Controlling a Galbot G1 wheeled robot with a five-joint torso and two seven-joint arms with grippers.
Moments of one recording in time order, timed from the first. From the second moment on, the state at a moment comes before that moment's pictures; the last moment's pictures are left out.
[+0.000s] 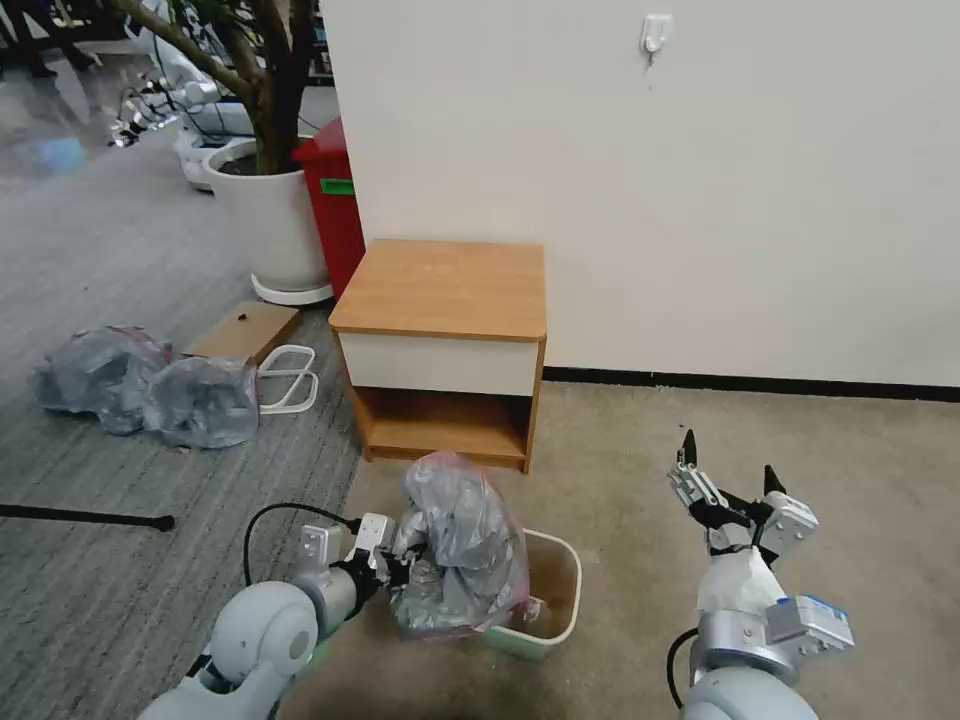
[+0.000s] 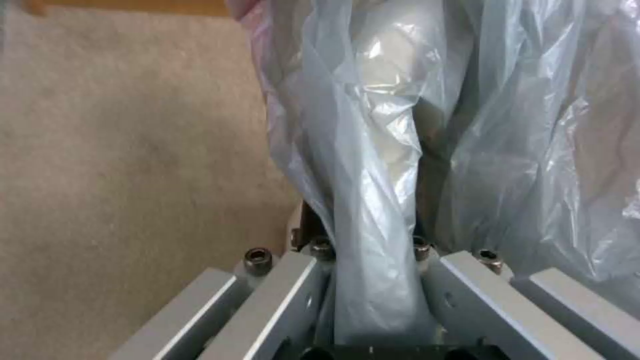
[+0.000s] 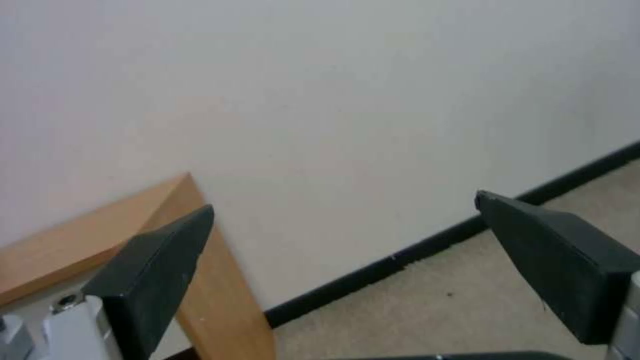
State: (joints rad) left arm 1.44 -1.12 -0.34 -2.02 -0.66 0.68 -0.04; right arm -1.68 1.33 0.33 2.30 0.30 0.11 0.60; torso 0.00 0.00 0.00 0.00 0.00
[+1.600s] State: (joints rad) left arm 1.59 -1.23 -0.39 -2.05 -0.40 0.15 0.03; right arm -1.43 1.08 0.06 2.24 0.71 -0.44 0.25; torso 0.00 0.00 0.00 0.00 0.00
